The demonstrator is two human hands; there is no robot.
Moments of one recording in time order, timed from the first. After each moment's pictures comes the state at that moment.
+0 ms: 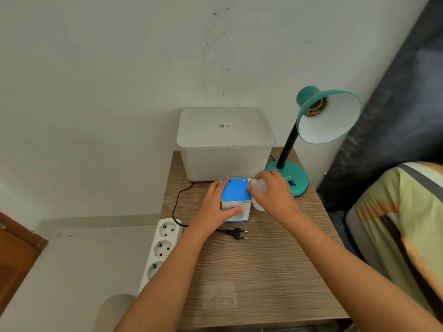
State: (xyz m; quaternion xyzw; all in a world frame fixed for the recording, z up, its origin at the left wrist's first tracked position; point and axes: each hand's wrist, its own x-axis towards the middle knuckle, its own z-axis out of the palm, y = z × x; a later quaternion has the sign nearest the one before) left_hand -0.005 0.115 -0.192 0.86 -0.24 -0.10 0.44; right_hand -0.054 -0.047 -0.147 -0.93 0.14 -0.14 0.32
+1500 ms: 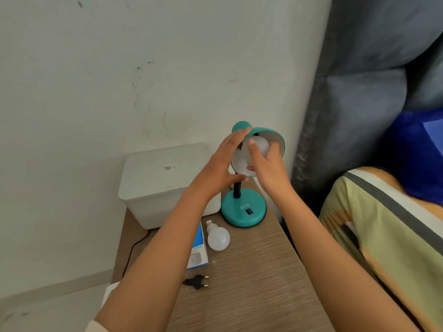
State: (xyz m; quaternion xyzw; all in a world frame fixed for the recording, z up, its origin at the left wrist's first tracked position) left_hand 0.042 -0.040 -0.050 0.74 -0.53 0.03 0.41; right_hand -0.046 -0.142 -0.037 -0.72 0.21 -0.32 0.58
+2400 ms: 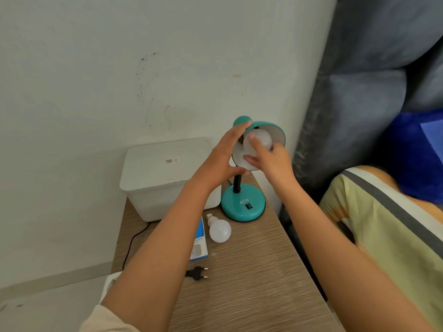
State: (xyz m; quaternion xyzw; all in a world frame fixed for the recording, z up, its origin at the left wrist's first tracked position) left_hand 0.042 -0.038 -0.050 0.74 -0.52 0.02 0.43; right_hand -0.049 -0.143 -0.036 -0.70 0.25 -0.29 0.60
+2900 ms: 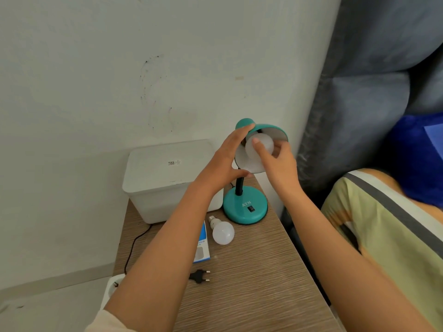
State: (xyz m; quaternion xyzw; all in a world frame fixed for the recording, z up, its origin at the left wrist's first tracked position) left_hand 0.040 -0.037 -0.050 0.74 -0.51 0.01 0.44; right_hand -0.051 -0.144 -0.041 -0.72 0.24 -0.34 0.56
